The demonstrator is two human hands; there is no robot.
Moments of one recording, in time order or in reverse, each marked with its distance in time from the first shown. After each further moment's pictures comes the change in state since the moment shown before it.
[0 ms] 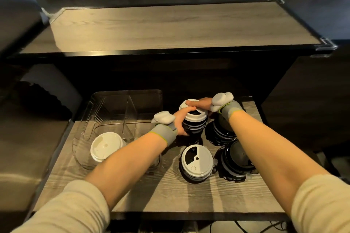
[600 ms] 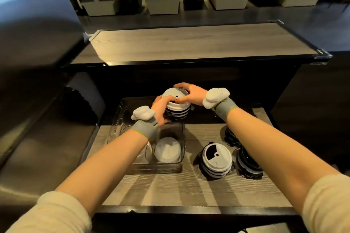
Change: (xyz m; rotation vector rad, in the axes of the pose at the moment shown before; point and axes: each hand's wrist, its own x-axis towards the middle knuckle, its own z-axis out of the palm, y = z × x) left_hand -0.106 -0.001 -0.073 -0.239 0.323 0.526; right_hand -0.062 -0.097 0.039 0.001 0.260 -0.524
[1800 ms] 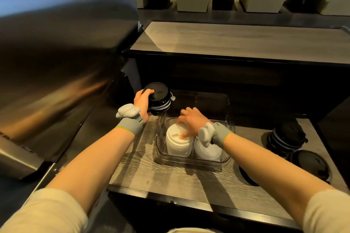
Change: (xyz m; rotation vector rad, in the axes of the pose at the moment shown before) left_hand -0.005 0.022 -0.193 -0.172 0.350 0.150; right_hand 0.037 -0.045 0.165 -0.916 -0.190 -0.334
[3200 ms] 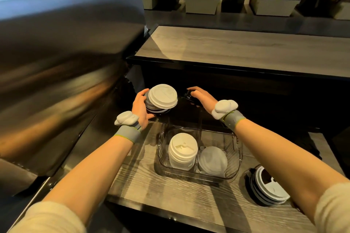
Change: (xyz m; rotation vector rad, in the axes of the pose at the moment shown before) left_hand 0.031 0.001 -0.010 -0.064 -0.003 0.061; right_hand 0.033 0.042 -0.055 1.120 0.292 0.265
